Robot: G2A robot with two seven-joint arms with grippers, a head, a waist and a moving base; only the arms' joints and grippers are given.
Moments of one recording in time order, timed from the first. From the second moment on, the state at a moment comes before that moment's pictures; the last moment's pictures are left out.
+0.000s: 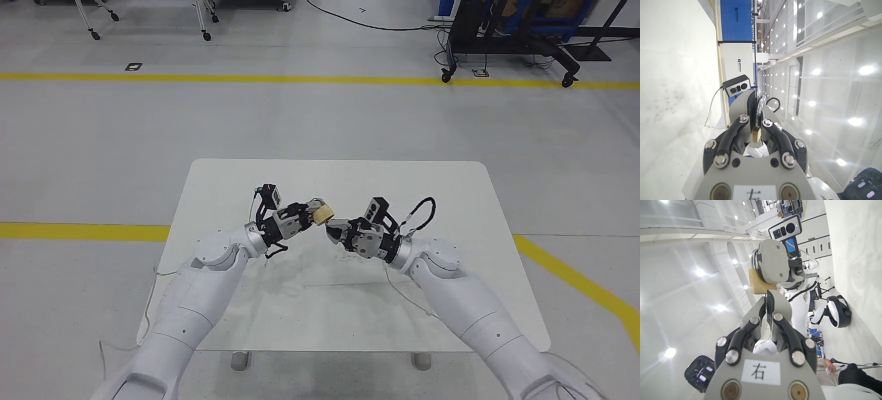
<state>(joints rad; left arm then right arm) 0.99 -1.34 -1.08 -1.02 -0.56 -0.21 -0.91 -1.10 -1.22 0.97 -1.16 0.97 -0.01 0.94</state>
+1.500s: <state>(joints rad) 0.98 -1.34 -1.09 -1.00 -0.56 -0.22 -0.87 -1.12 -1.21 1.13 -1.16 0.71 -0.16 0.92</state>
